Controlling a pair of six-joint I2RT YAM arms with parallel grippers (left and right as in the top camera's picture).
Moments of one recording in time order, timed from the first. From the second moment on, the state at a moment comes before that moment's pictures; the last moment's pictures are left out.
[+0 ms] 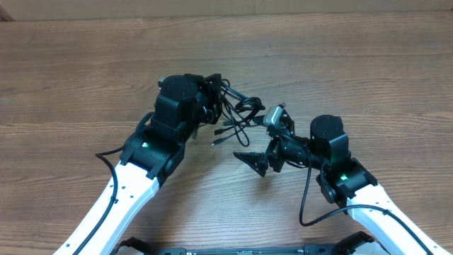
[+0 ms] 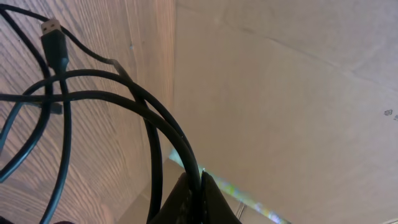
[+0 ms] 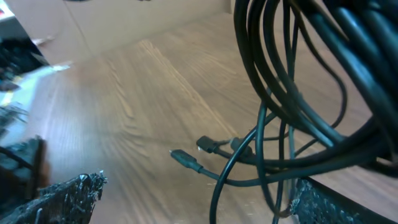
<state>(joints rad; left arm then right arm) -0.49 1.27 1.06 -0.19 -0.03 -1.94 0.44 1.14 0.59 0.17 -0.67 -0.11</state>
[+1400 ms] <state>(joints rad) -0.54 1.27 1.06 -0.07 0.16 -2.04 0.57 1.19 0.59 0.18 -0.48 -0.20</state>
